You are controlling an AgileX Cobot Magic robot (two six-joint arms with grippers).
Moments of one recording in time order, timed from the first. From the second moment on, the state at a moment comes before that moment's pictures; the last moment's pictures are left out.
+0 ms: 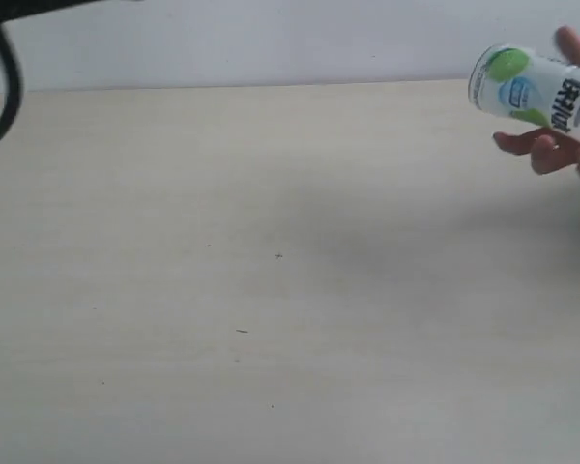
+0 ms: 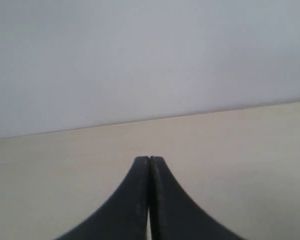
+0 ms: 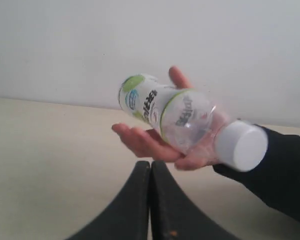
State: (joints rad) left arm -1.14 1.23 -1.06 1.21 1.10 -1.33; right arm 0.01 0.00 -0.18 0.00 0.41 -0.03
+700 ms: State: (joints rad) left arm -1.14 0.76 -0.82 0.75 0.96 -1.27; right arm 0.01 0.00 -0.18 0.00 0.41 -0.03
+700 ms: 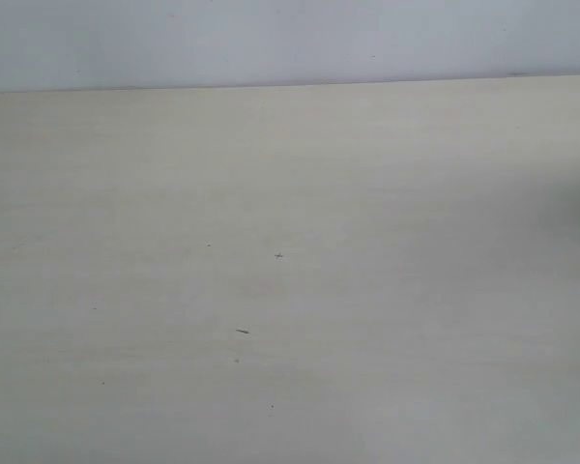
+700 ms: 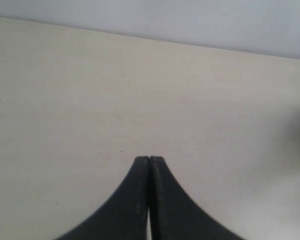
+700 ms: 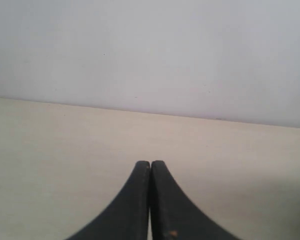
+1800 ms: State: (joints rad) left arm -0.38 0.04 -0.14 0.64 0.35 -1.23; right arm 0.01 0.00 -0.18 0.00 0.40 -0.03
